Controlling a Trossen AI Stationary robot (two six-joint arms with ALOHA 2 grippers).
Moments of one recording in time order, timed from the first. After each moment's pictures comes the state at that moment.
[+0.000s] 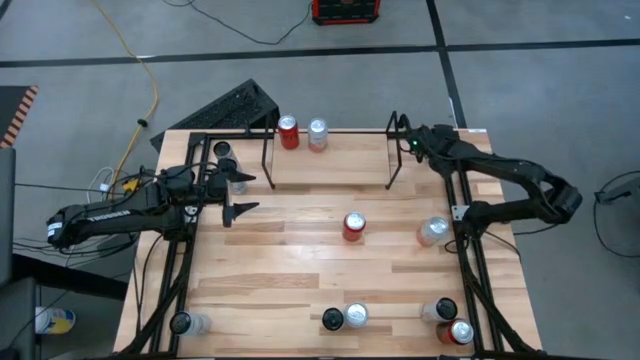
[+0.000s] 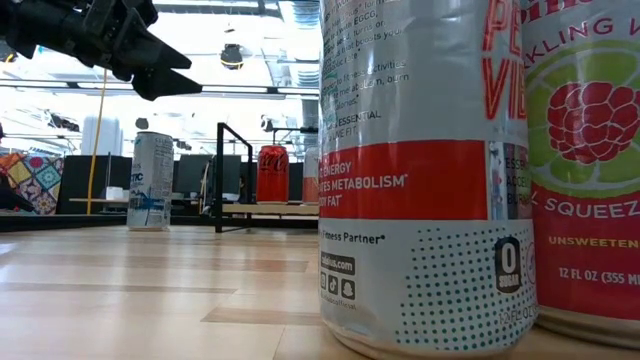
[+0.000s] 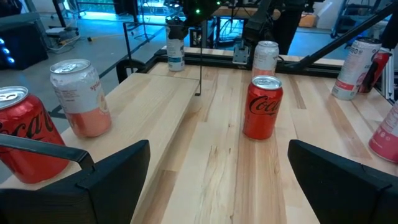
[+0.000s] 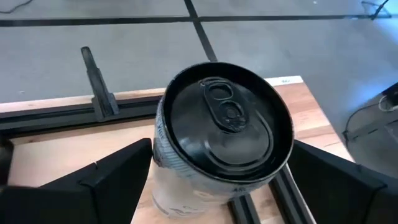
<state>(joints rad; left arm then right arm) 0.29 0.45 0.37 -0.04 0.07 -0.02 -0.77 1.20 0.68 -0.58 0.87 0.77</state>
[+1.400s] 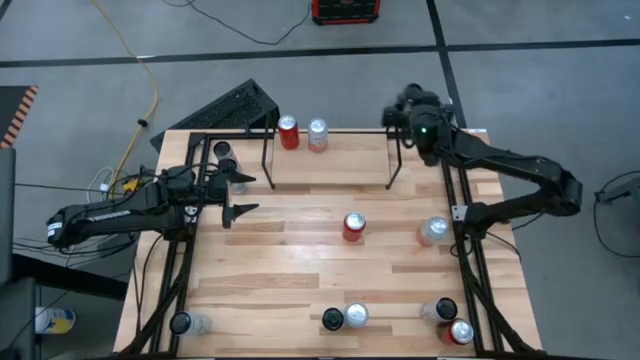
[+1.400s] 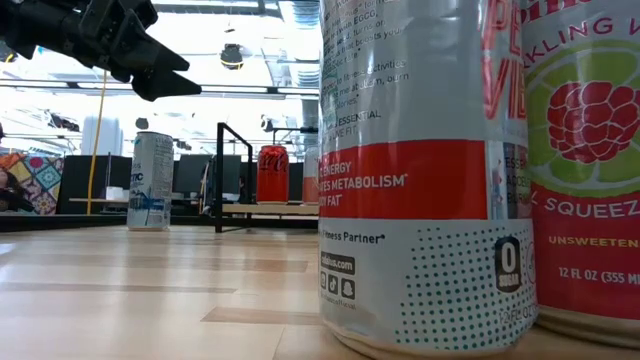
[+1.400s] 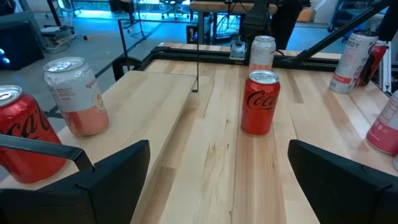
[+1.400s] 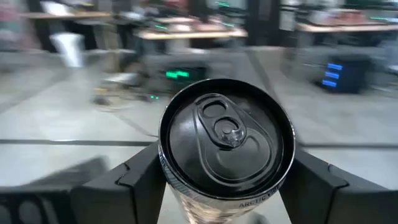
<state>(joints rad) 0.29 0.45 0.37 -0.06 0.08 0.00 -0.40 1.21 1.11 -0.14 1.03 0.27</state>
